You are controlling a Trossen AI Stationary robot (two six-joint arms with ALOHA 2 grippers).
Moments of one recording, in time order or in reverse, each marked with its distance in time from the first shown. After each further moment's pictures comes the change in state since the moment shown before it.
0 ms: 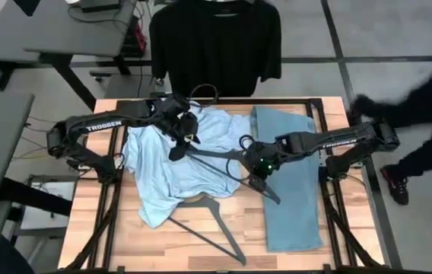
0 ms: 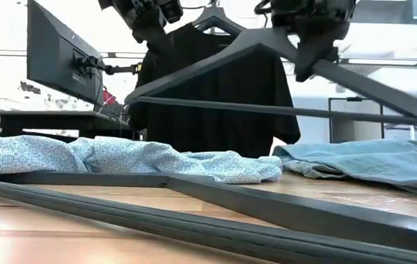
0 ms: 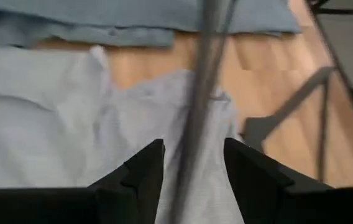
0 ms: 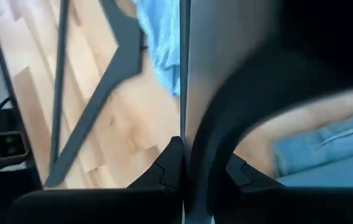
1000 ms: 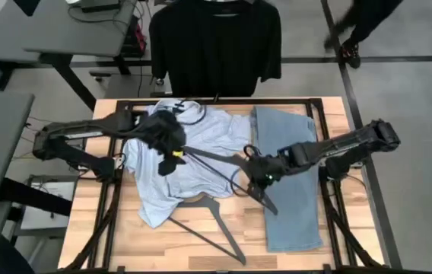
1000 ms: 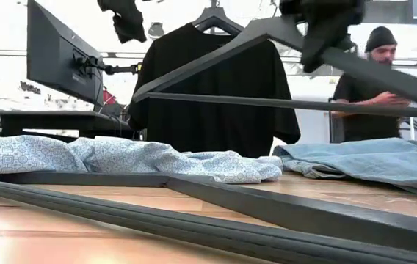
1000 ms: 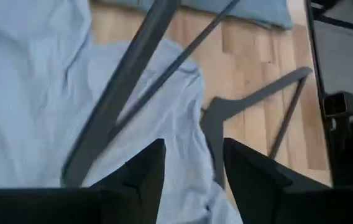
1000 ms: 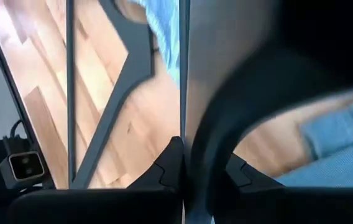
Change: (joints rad) left arm -0.127 -0.117 -0.001 -0.083 -0.219 -0.191; right arm 0.128 -0.001 -0.001 0.058 0.125 0.239
